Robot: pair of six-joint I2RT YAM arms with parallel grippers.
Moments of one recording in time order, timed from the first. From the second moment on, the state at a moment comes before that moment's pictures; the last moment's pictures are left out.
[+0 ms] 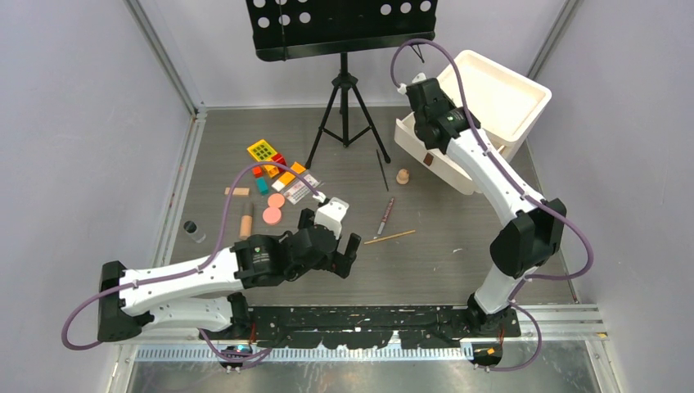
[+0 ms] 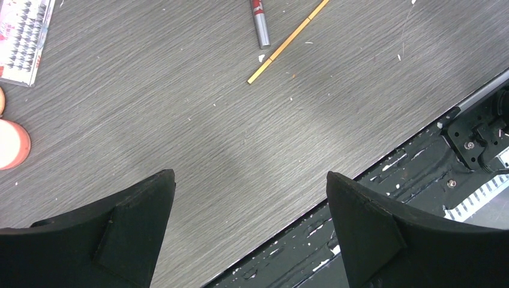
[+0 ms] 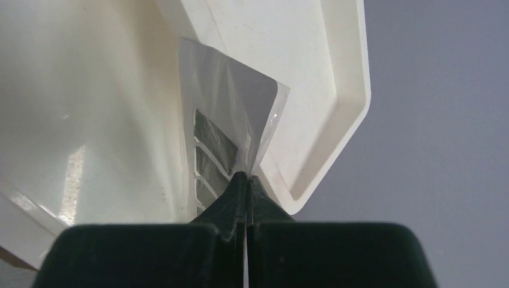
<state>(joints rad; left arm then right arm) -1.27 1.03 0.91 -0.58 -0.47 -0.52 0.43 1.69 1.72 -0.76 0.82 -0.48</state>
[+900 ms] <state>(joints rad) -1.23 1.04 0.91 -0.61 -0.48 -0.52 0.47 1.60 1.73 -0.82 0.65 -0.22</state>
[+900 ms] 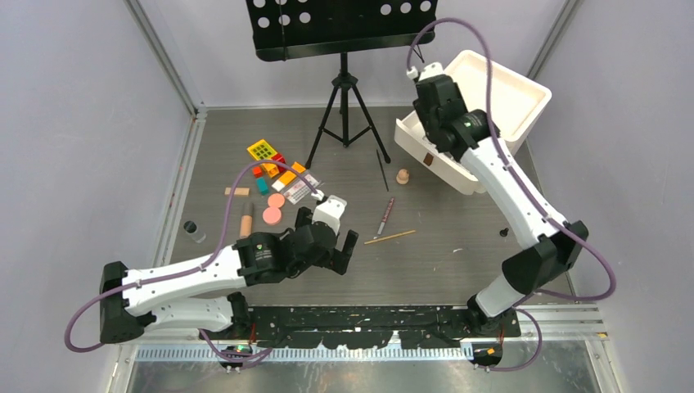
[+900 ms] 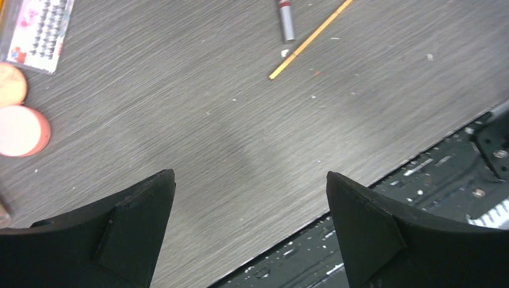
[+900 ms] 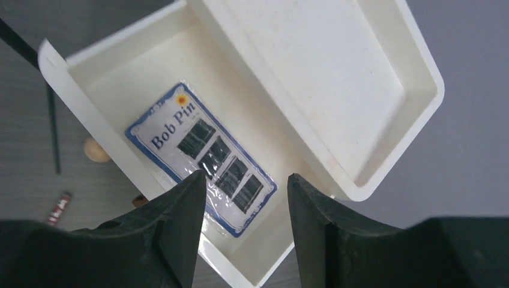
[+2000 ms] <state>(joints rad) -1.08 1.17 0.86 -0.69 -0.41 -0.58 0.47 1.05 1.27 -0.87 0.18 0.49</state>
